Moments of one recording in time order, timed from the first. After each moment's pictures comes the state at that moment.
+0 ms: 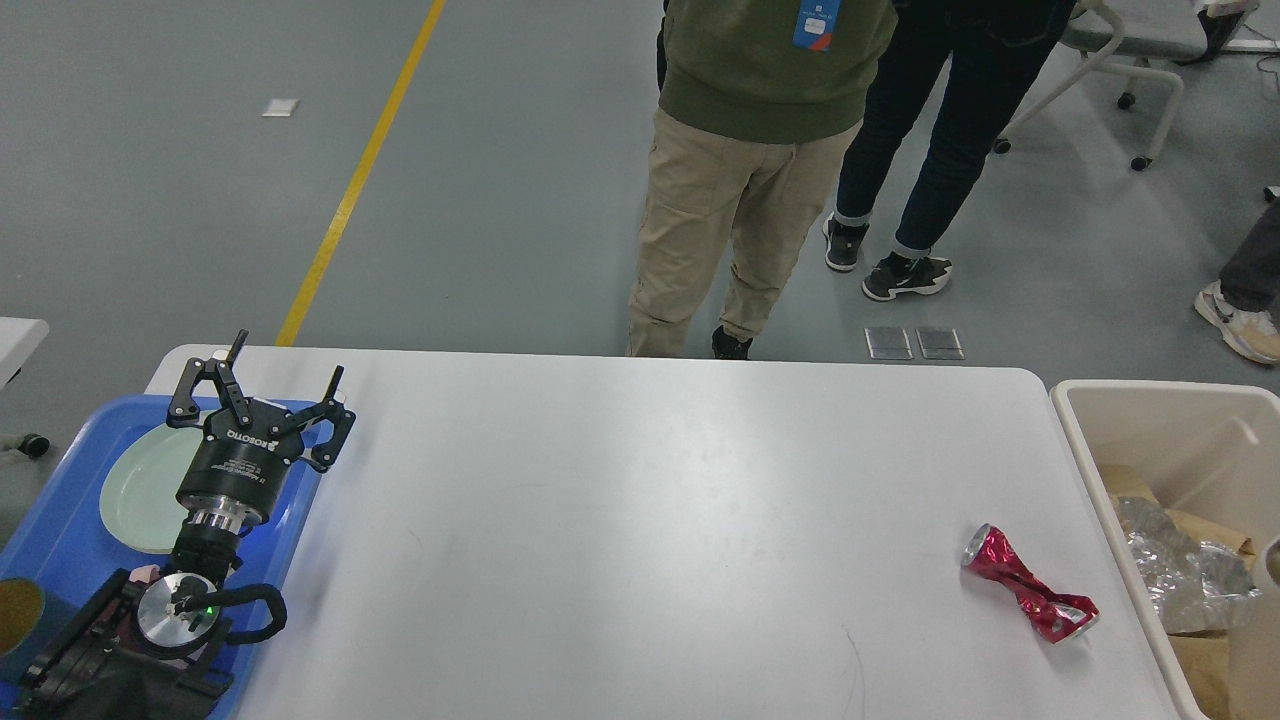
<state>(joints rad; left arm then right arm) -0.35 0.17 -1.40 -0.64 0.12 -0.69 -0.15 0.97 -0.76 -0.94 0.65 0.01 0.07 -0.14</state>
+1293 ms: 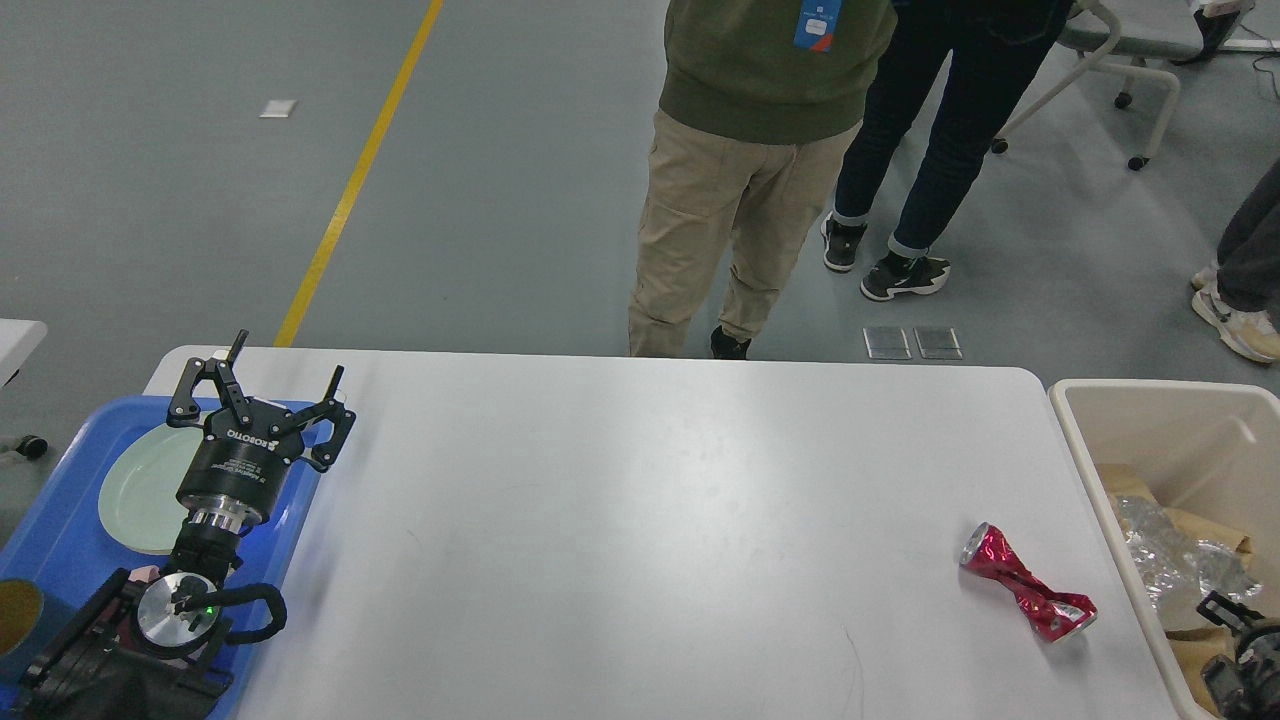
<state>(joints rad) -0.35 0.17 -1.40 -0.64 0.12 -0.69 -0.15 0.44 -0.33 -0.83 -0.05 0.05 -0.06 -0.14</state>
